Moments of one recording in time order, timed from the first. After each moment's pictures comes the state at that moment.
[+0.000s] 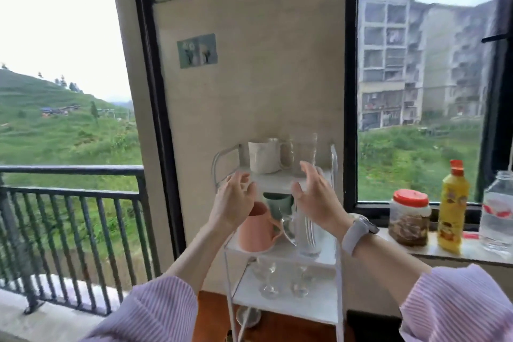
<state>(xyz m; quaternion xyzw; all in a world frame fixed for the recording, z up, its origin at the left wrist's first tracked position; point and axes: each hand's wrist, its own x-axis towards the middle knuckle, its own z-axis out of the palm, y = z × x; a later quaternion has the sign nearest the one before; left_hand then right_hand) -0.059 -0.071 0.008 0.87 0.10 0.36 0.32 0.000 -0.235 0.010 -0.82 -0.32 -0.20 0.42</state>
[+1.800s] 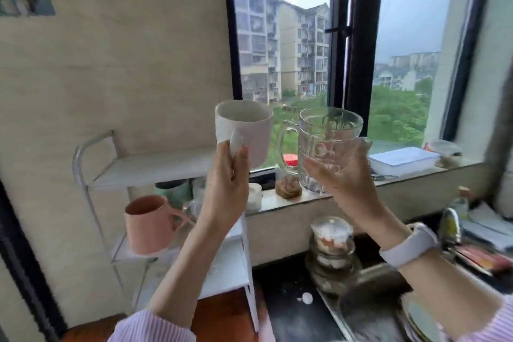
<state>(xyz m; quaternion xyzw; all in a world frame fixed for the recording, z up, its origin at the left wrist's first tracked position) -0.051 -0.199 0.007 0.71 -0.26 0.37 0.53 -0.080 -0.384 0.009 -0.74 -0.16 -0.34 0.56</state>
